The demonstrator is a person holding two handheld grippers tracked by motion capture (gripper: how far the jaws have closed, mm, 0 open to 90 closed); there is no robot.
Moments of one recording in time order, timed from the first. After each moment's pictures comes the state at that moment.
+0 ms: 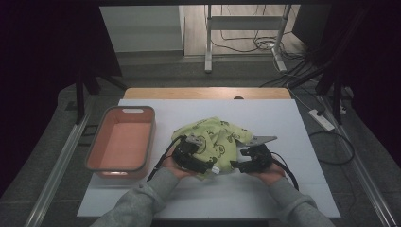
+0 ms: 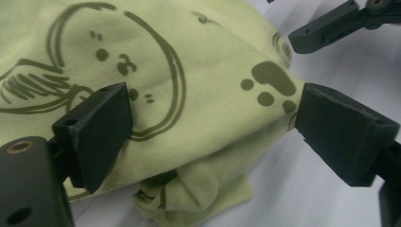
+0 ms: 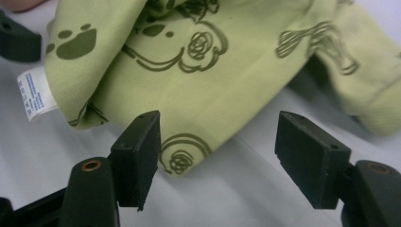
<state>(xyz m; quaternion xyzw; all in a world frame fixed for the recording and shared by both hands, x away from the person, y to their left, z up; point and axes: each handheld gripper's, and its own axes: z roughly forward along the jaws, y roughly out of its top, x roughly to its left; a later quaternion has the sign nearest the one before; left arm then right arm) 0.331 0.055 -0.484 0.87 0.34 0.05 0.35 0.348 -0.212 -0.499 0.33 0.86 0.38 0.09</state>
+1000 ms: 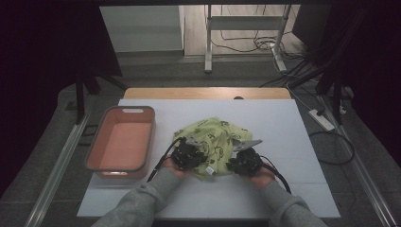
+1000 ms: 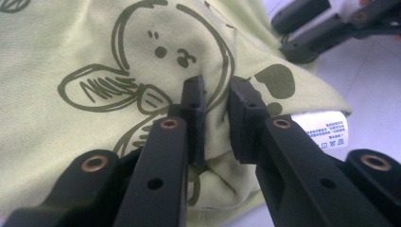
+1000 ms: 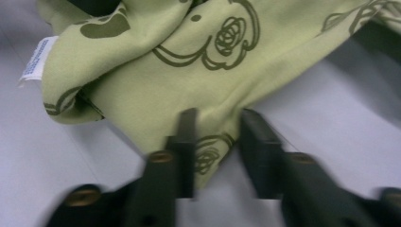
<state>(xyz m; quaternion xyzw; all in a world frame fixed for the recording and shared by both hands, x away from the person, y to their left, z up) 0.336 0.063 -0.500 0.87 0.34 0.06 0.35 0.343 -0.185 -0.515 0.33 0.88 0.33 0.09</state>
